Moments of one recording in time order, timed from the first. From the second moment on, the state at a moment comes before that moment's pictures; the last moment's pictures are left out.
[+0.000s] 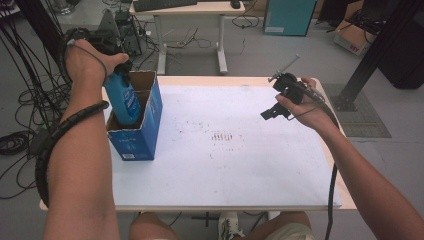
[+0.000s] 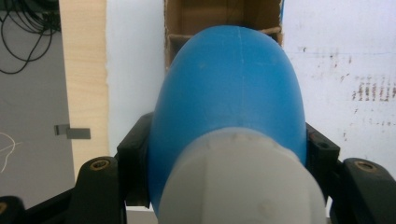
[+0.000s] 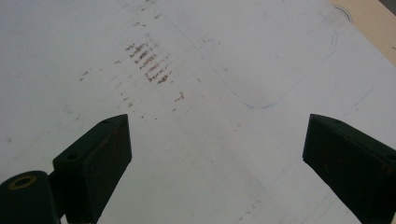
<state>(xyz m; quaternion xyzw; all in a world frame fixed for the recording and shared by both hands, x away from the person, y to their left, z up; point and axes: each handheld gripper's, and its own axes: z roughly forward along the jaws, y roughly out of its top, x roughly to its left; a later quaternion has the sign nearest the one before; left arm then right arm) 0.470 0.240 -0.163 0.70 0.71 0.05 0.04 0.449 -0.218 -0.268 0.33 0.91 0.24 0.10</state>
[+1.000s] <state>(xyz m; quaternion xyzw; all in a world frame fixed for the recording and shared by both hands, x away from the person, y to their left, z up) 0.469 0.232 -0.253 0.72 0.69 0.04 0.03 0.453 -0.222 -0.286 0.34 0.91 0.23 0.09</state>
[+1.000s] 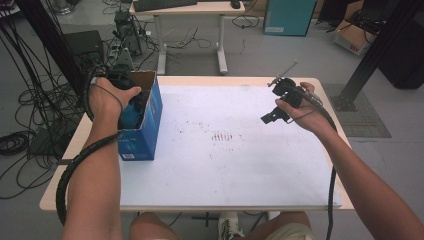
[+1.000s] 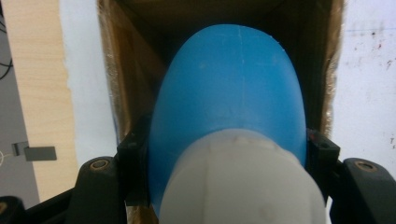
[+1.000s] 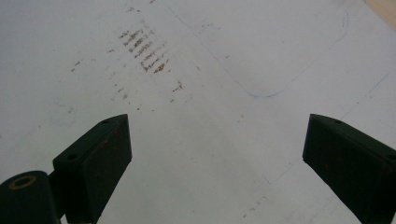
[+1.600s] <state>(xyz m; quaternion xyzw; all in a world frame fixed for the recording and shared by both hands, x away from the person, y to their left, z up) 0.466 0.234 -0.275 0.73 0.68 0.05 0.04 0.456 -0.219 -0.295 0.34 0.91 0.22 0.08</state>
